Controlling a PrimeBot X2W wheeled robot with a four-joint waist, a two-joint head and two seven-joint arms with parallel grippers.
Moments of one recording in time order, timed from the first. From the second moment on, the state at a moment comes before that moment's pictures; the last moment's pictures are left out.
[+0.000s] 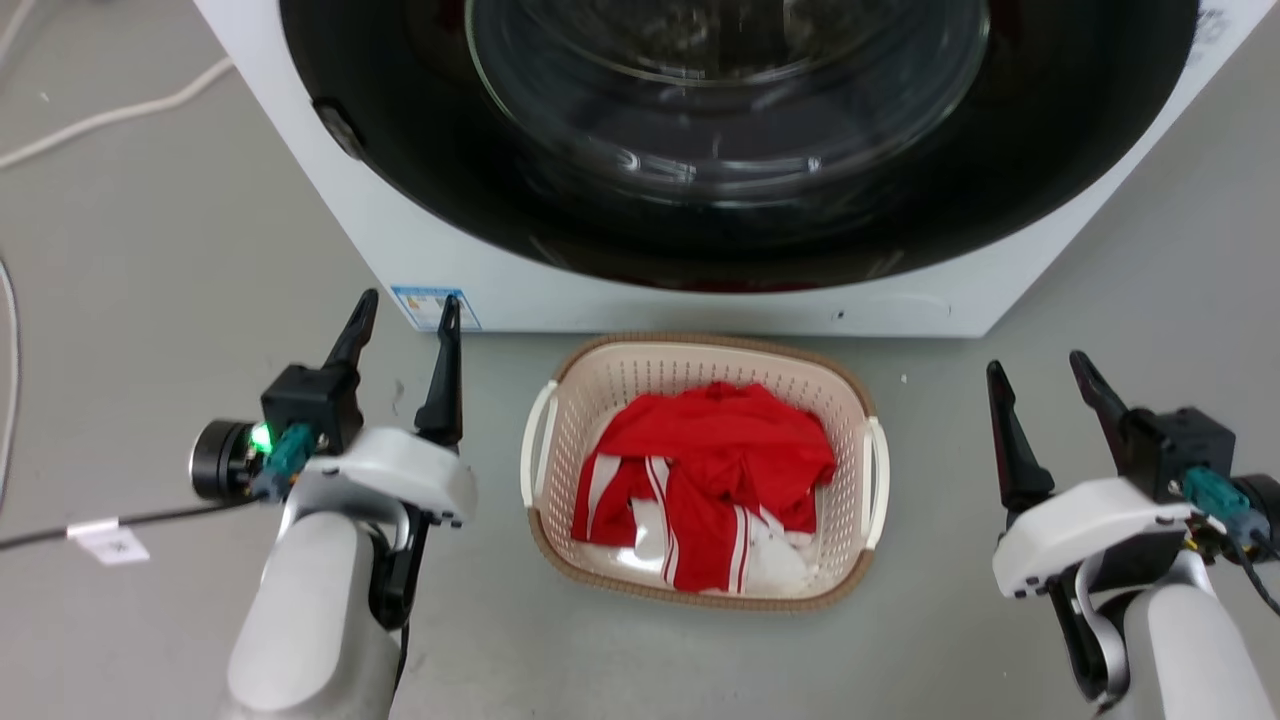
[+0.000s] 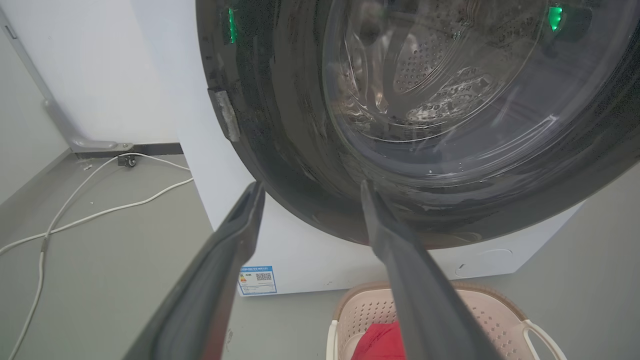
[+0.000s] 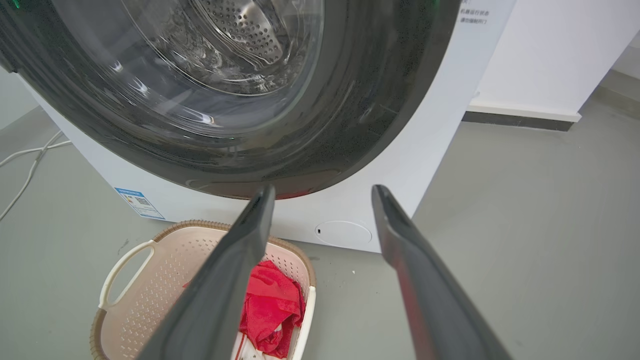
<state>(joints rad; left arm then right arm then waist) -0.42 0.10 -0.06 0.43 -0.12 -0.09 -0.26 -0.20 -0.05 -0.04 0.15 0.01 0.13 -0.04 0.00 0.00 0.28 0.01</state>
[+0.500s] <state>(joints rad) -0.74 0.14 -0.18 0.83 -0.25 -0.13 -0.21 -0.46 -0.05 0.01 0.44 0.08 0.13 0.00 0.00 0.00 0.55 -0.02</state>
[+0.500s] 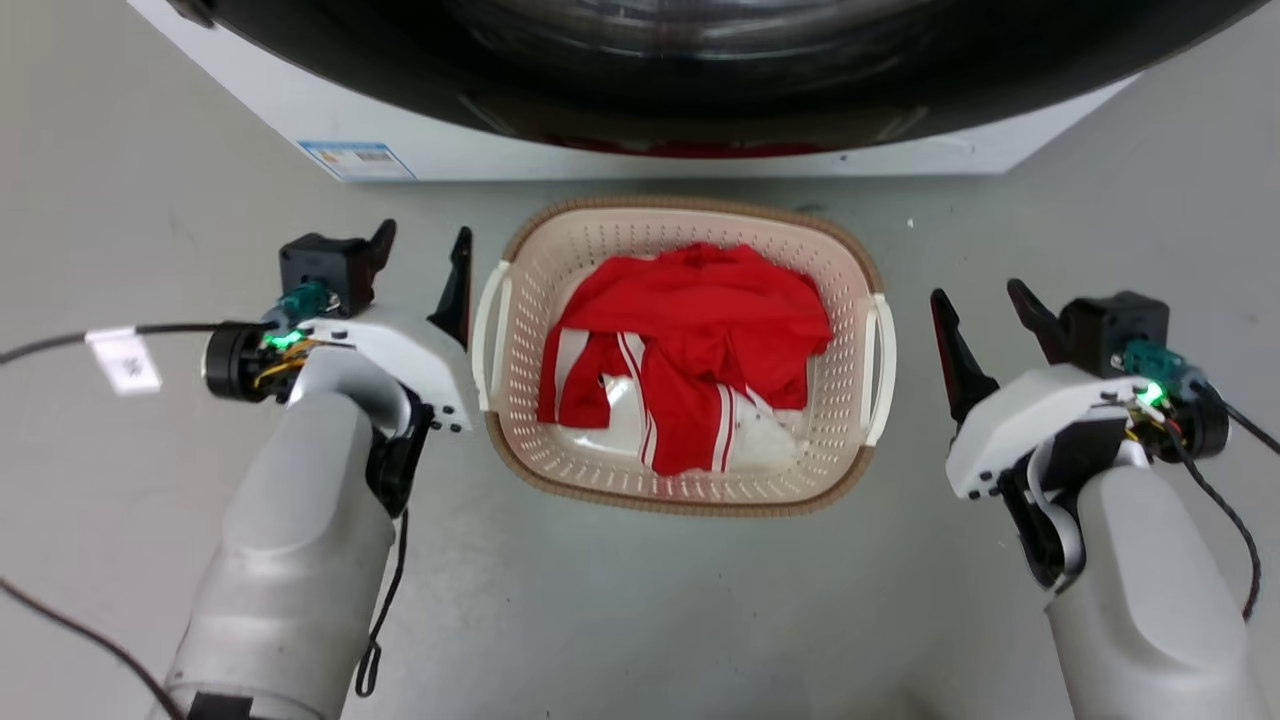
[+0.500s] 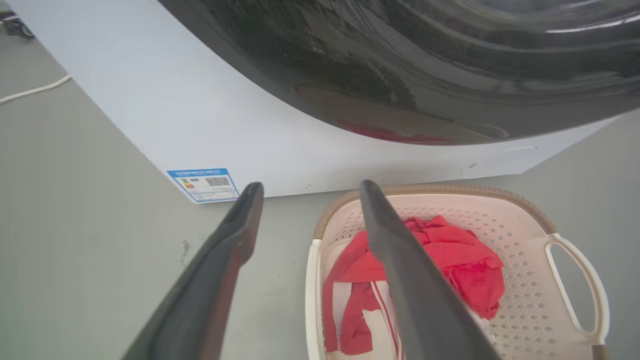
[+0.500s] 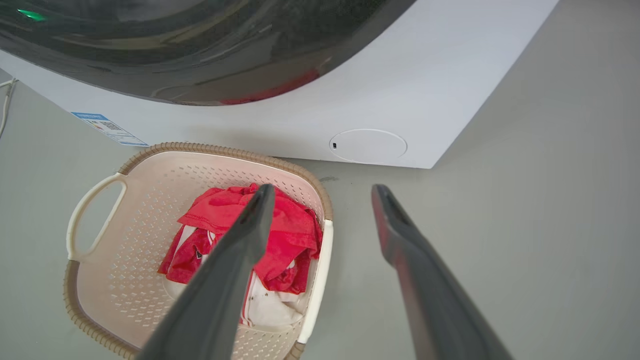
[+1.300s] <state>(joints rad) -1.01 0.28 -0.51 1.08 -0.59 -0.13 0.01 -0.88 -0.05 0.23 1.03 0.30 0.13 0.04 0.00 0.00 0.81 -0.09</state>
